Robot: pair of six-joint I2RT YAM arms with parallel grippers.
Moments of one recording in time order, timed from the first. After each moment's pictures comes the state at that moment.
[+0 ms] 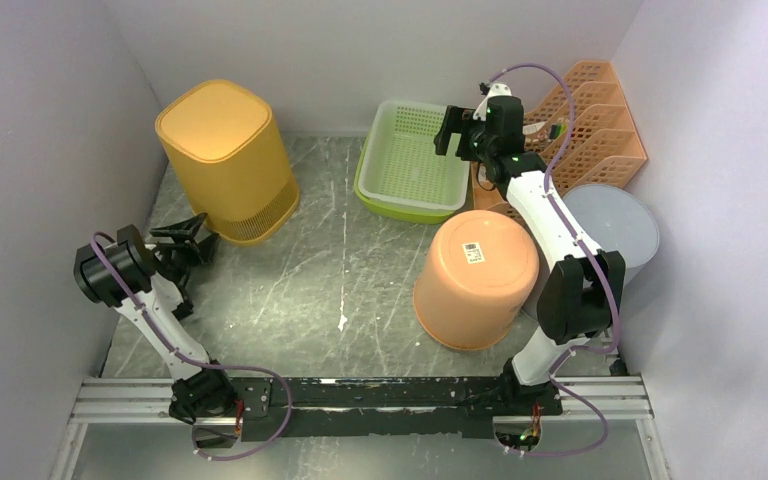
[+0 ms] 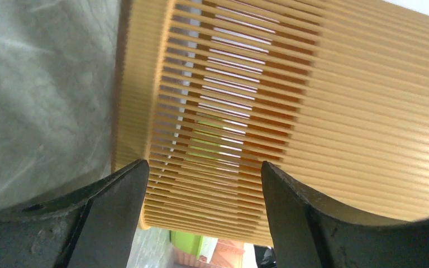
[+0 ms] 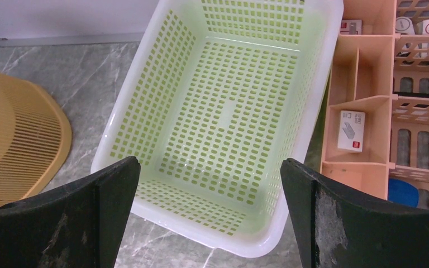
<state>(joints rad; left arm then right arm) 0.57 2.08 0.45 1.47 0.69 -1.58 0.20 1.67 1.51 -0.24 -0.06 0.24</state>
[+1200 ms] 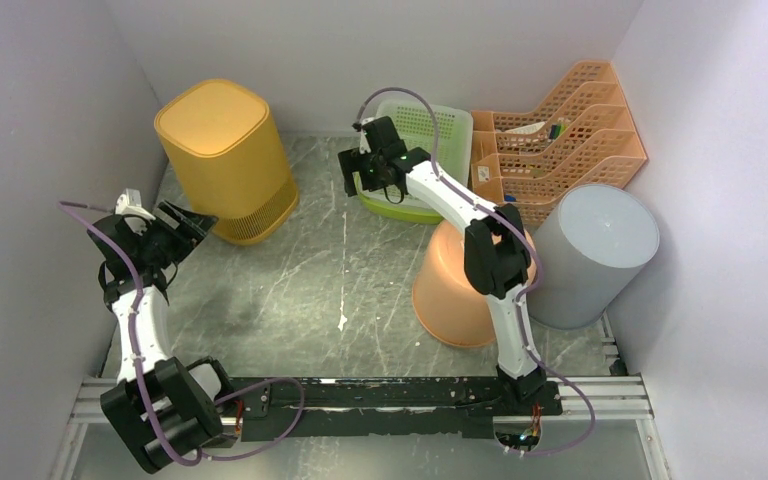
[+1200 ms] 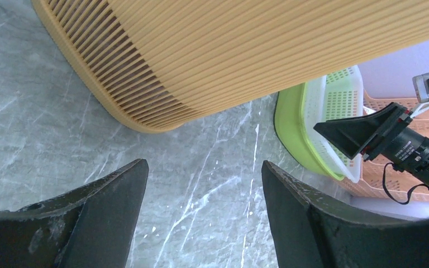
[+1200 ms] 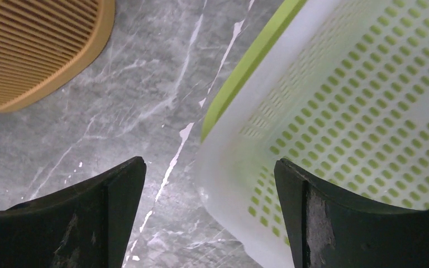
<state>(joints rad) 0.53 1.02 0.63 -0.08 0.65 -0.55 0.56 2.19 1.94 -0.49 -0.03 0.16</state>
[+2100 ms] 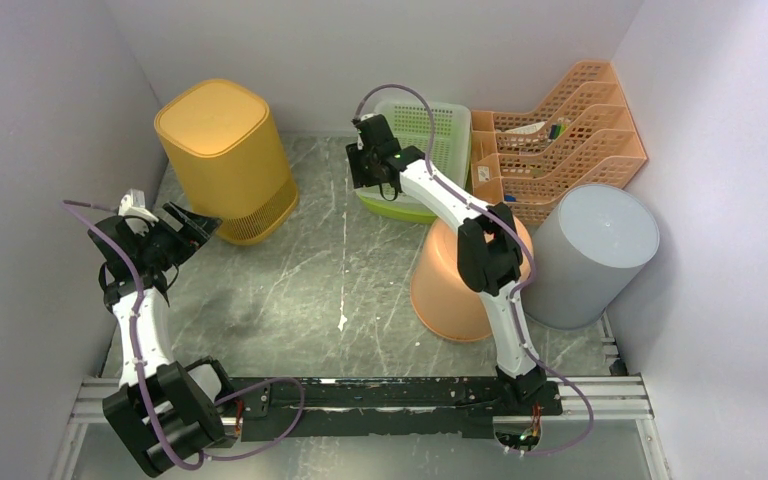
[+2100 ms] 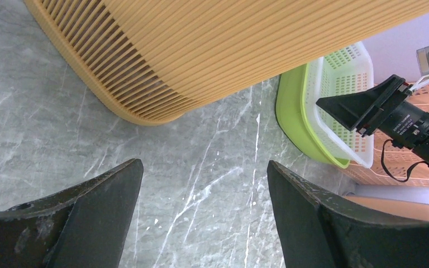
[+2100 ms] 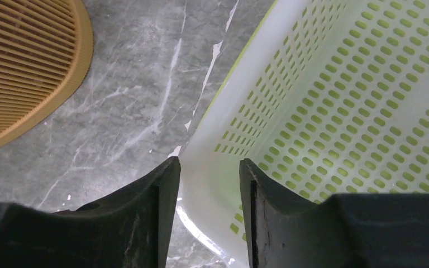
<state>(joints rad) 0.53 0.99 0.63 -0.13 0.68 -0.49 0.59 2.26 2.03 -0.50 0.08 0.20</state>
